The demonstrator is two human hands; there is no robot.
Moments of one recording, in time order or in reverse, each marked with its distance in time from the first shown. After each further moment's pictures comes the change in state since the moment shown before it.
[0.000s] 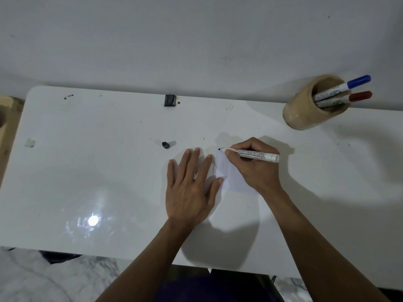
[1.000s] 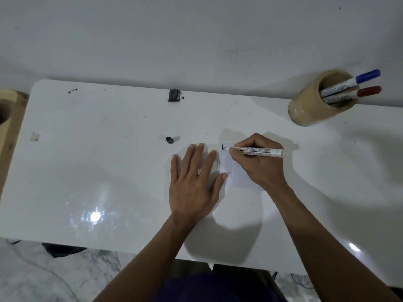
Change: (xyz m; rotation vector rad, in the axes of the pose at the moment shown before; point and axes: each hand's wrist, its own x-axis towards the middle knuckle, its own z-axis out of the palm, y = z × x) left_hand -0.001 -0.002 0.005 -0.027 -0.005 0.004; right_hand 0.000 -0.002 -0.002 -0.055 -0.051 0.038
